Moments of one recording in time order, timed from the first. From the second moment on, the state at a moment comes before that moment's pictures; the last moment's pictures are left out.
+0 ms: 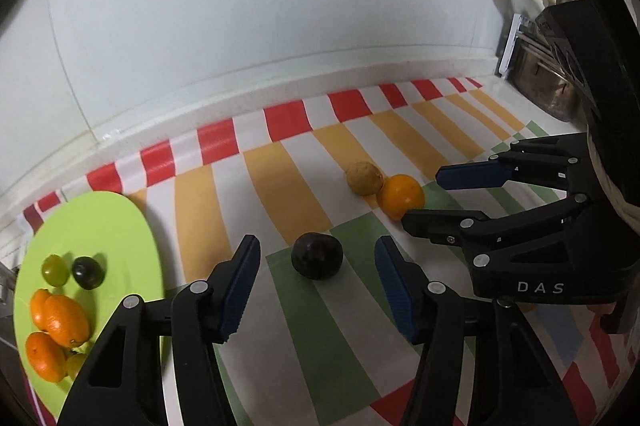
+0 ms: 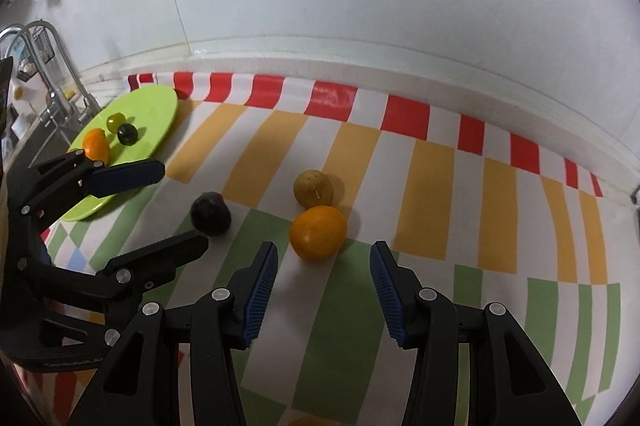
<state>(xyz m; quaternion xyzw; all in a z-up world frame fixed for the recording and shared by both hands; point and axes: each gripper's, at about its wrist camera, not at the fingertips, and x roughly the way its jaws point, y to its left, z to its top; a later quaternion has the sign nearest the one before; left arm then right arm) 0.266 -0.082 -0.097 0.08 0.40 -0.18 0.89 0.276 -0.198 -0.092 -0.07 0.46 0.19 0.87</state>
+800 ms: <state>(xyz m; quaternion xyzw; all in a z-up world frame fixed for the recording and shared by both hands) 0.271 -0.085 -0.104 0.07 0.43 -0.19 0.88 0.287 -0.193 -0.103 -0.06 0.47 0.20 0.86</state>
